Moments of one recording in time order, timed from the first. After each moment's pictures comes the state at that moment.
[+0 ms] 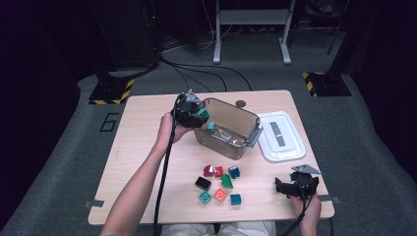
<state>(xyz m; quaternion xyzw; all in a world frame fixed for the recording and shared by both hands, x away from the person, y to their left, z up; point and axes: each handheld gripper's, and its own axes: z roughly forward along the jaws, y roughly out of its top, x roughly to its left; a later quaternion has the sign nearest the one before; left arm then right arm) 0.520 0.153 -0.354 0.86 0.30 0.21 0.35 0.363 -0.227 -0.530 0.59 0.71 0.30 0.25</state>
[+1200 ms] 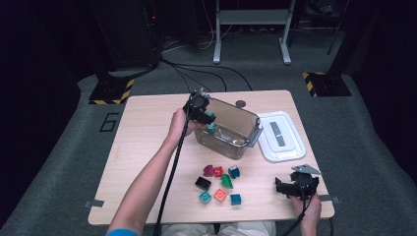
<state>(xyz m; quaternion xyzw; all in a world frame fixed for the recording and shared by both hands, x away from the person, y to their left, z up) 0.558 0.125 -0.375 0.87 0.33 0.18 0.30 0.363 -0.227 -0.530 0.59 0.71 0.30 0.25</state>
